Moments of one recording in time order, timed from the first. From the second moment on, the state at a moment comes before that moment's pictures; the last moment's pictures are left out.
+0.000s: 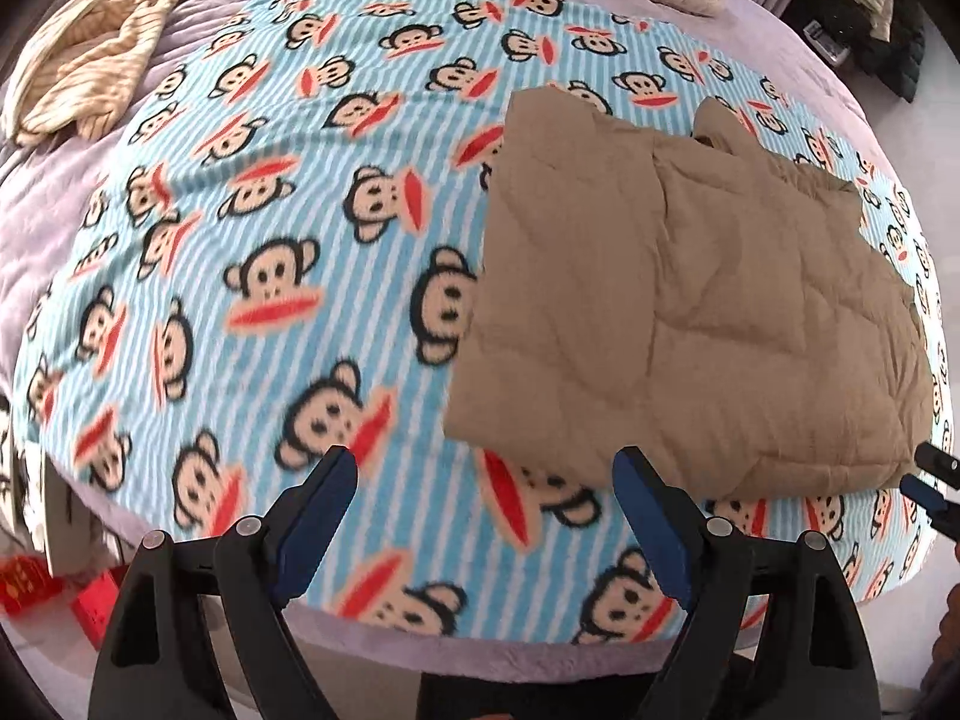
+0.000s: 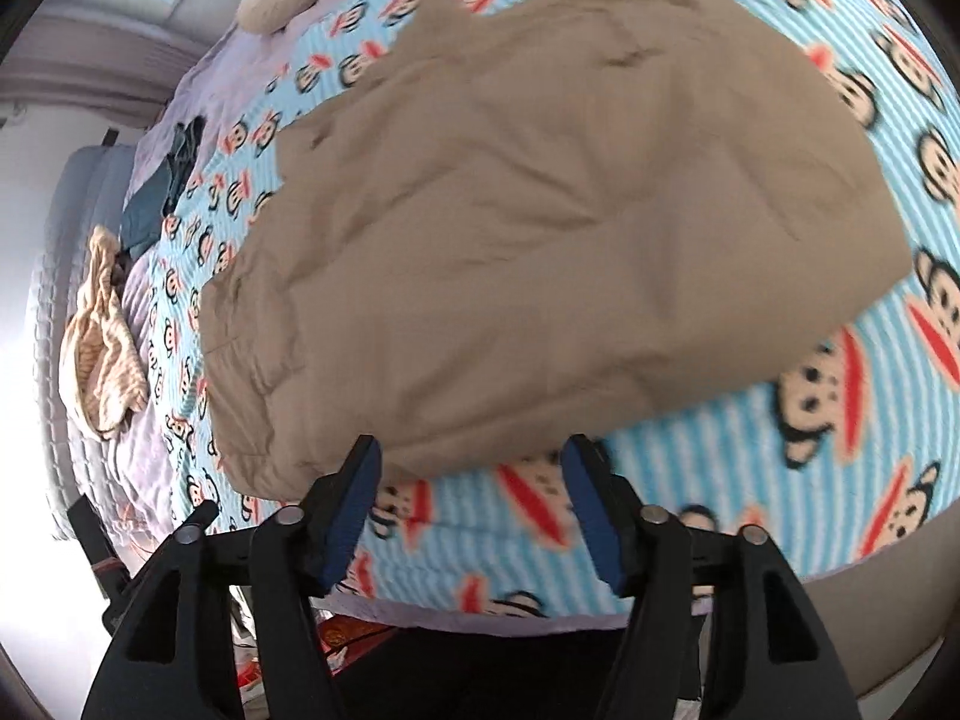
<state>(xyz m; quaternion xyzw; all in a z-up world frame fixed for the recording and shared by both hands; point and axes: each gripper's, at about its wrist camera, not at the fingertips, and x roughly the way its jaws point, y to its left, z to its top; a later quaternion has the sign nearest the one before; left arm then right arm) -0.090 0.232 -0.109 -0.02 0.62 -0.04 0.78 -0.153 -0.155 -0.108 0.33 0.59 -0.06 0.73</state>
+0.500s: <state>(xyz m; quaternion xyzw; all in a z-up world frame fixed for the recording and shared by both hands) -0.032 0.231 -0.137 -0.01 0.63 -0.11 0.77 -0.118 -0.097 -0.108 0.30 0.60 -0.08 0.74</state>
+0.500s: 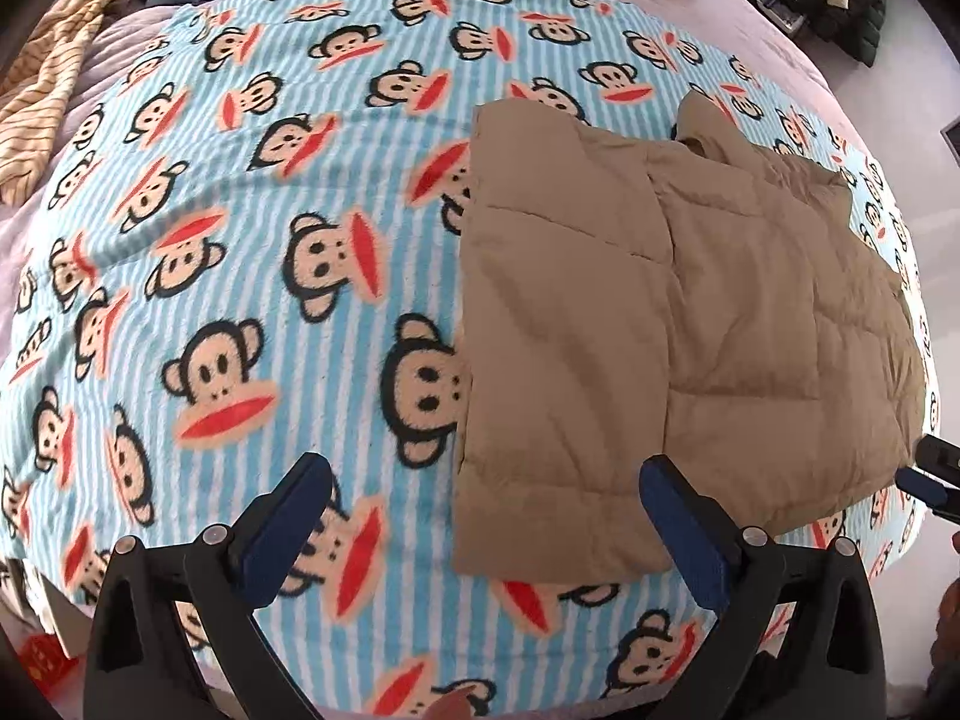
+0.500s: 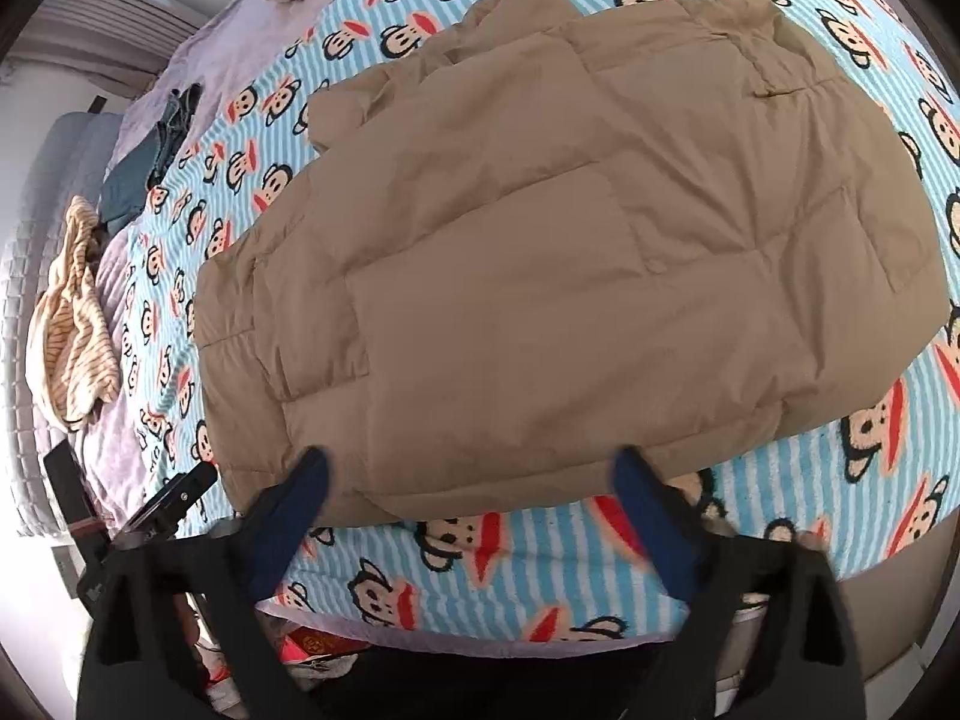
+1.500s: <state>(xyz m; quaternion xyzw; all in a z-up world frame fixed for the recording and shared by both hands) 0.048 0.218 -0.227 -0.16 0.69 -0.26 0.66 -0.112 -0.106 -0.115 0.24 0.67 -0.07 0.70</state>
